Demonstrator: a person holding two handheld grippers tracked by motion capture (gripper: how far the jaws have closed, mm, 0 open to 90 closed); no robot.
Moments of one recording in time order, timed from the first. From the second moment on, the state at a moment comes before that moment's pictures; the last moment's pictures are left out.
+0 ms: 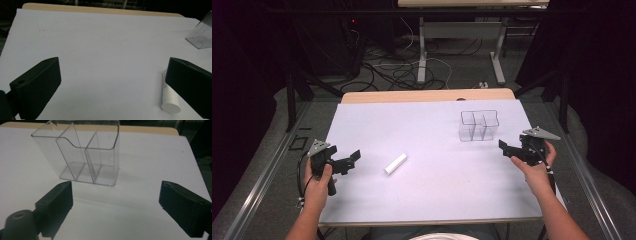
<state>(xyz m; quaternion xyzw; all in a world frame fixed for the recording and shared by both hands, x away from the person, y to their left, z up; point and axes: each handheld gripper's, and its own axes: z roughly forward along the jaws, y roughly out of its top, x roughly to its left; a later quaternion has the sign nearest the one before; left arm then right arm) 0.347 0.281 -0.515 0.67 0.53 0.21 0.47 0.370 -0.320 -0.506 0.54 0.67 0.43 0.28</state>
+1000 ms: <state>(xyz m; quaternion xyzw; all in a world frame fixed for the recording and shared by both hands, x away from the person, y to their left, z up) 0.347 0.287 -0.515 0.67 0.54 0.21 0.47 0.440 -0.308 -0.467 0.54 0.68 0.39 0.31</state>
